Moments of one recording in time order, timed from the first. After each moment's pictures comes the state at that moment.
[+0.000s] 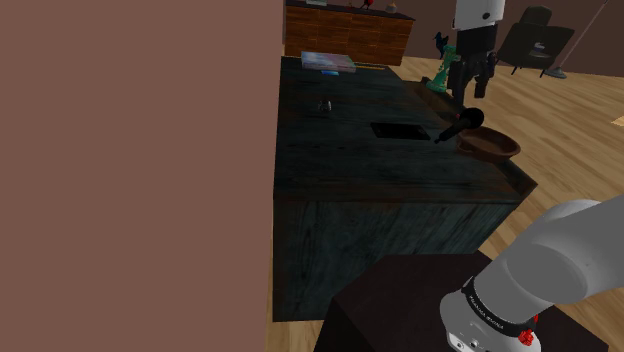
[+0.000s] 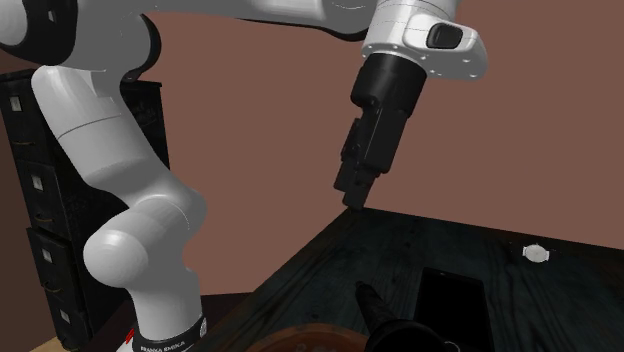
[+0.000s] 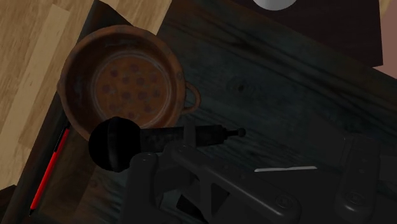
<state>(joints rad) -0.10 -0.41 -0.20 -2.04 -0.24 1.31 -0.20</state>
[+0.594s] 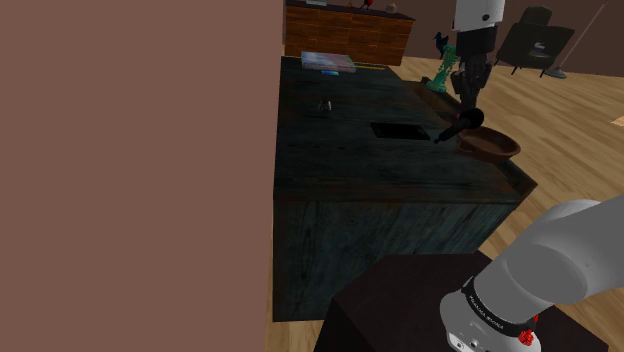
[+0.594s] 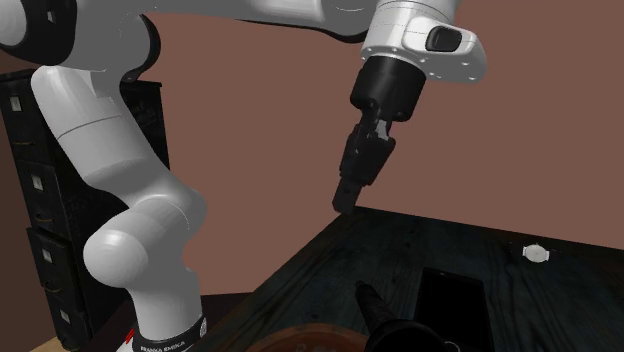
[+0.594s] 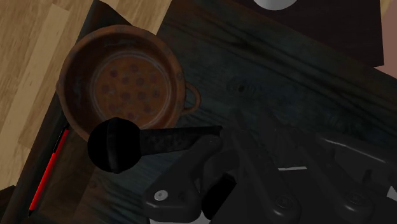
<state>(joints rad) -0.10 -0.41 -0.20 -2.05 -0.24 1.32 -0.20</state>
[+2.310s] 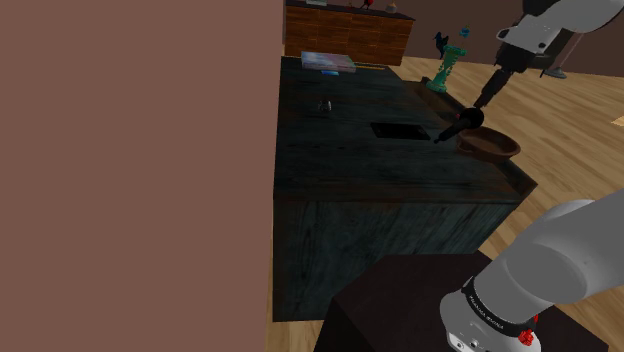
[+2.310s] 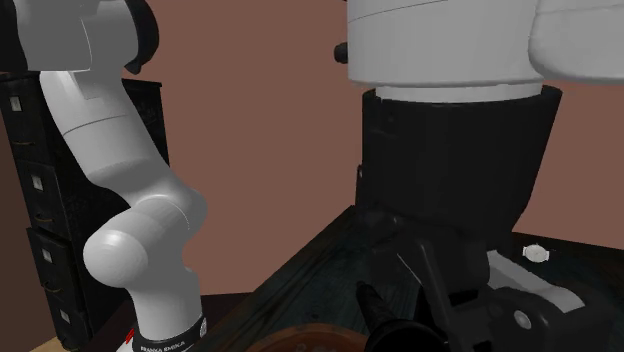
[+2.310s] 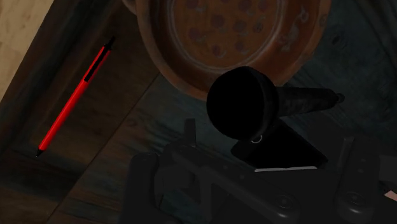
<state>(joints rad) -0.10 -0.36 -0.68 -2.06 -0.02 1.72 -0.89</state>
